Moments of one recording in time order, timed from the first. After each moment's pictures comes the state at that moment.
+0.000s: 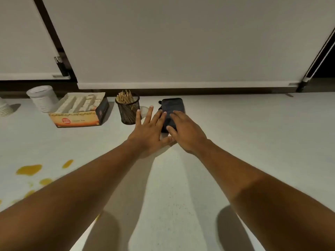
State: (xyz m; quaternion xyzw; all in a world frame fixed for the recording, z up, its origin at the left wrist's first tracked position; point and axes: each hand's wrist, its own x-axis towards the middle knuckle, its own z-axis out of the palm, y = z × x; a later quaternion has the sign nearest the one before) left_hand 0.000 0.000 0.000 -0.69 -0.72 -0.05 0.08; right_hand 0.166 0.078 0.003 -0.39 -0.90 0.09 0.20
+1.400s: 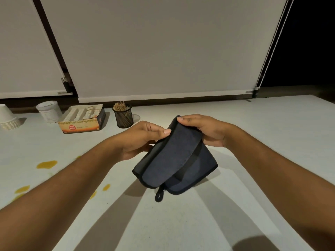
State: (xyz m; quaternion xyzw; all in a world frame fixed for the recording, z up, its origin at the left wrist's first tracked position) left_hand 0.092 -0.165 0.147 -0.55 -0.51 -0.38 -0.54; right_hand 0.315 -0.049 0.150 -0.26 -0.67 0.68 0.15
